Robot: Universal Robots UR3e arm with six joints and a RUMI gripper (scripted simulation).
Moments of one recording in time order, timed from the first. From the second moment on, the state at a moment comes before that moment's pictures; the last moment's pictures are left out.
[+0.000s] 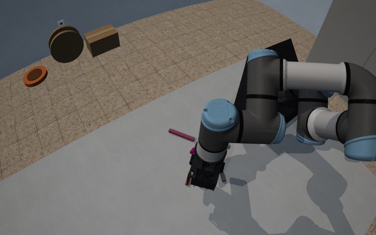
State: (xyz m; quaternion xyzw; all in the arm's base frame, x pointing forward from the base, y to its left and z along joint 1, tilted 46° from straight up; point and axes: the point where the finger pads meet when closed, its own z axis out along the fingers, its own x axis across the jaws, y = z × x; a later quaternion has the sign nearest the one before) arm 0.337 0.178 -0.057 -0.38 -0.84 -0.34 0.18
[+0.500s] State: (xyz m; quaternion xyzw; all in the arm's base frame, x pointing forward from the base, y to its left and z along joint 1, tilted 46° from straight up) arm 0.337 0.178 -0.057 -0.38 -0.84 -0.34 0.18
